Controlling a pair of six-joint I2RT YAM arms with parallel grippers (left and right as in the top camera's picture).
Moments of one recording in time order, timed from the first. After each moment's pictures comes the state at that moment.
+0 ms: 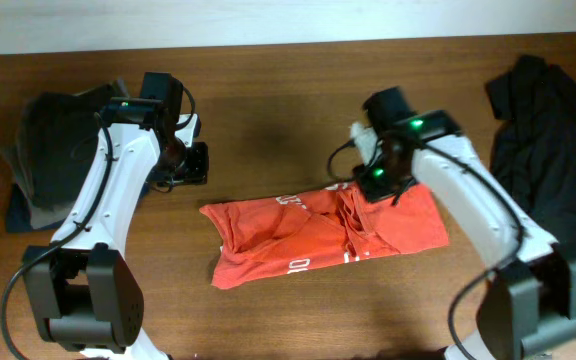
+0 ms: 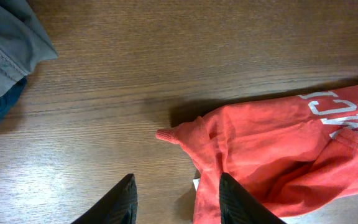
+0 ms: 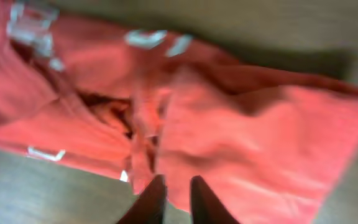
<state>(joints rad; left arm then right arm) -0.11 1.84 1.57 -1.19 0.10 -0.10 0.28 1.72 1.43 -1.14 -0.10 -0.04</state>
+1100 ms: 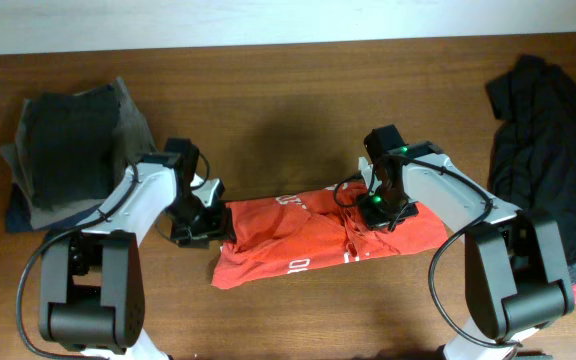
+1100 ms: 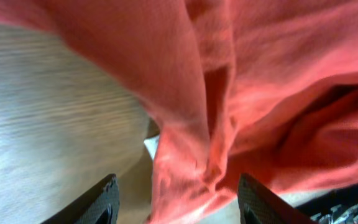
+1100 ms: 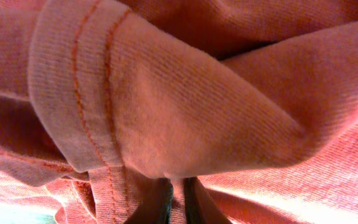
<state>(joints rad) -0.13 1.84 1.13 -1.03 0.36 -0.08 0.26 1.83 1.15 -0.92 -0.11 0.02</state>
